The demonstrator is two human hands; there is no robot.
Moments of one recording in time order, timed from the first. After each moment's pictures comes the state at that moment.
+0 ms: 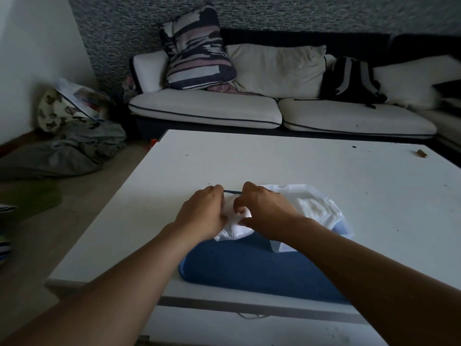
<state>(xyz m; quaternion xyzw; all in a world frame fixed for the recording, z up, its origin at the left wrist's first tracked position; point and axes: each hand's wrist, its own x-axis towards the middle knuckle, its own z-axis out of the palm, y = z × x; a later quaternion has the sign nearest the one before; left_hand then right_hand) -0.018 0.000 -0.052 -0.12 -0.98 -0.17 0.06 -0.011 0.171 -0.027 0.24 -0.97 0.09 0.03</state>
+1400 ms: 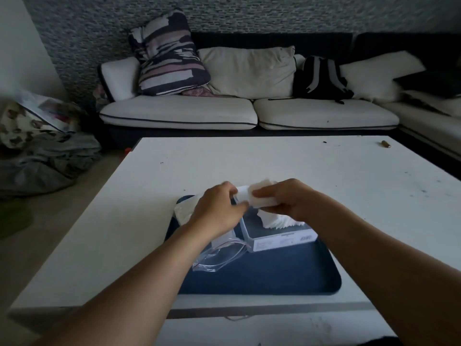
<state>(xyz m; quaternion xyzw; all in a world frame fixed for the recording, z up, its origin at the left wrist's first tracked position) -0.015 0.081 -0.026 -0.10 -0.93 -0.36 -0.01 -0.026 0.254 -0.009 -0.21 -0.69 0.68 -0.11</state>
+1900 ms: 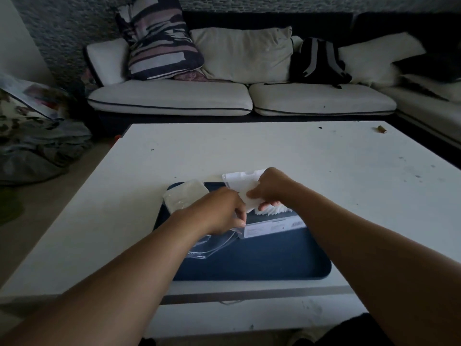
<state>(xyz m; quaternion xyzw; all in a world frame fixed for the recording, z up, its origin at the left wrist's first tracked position) -0.019 0.091 -0.041 -0.28 -0.94 -0.16 -0.13 -0.050 0.258 -0.034 -0.13 -0.93 0.33 -0.15</state>
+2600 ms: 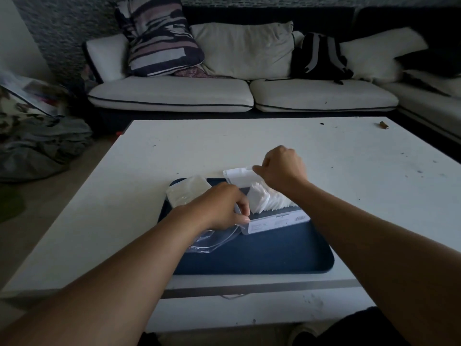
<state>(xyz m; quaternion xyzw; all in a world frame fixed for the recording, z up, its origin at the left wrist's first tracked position) -0.020 0.084 -0.047 -0.30 -0.92 -0.21 -0.11 -0.057 0.263 -0.034 -0.11 -0.96 0.22 0.10</state>
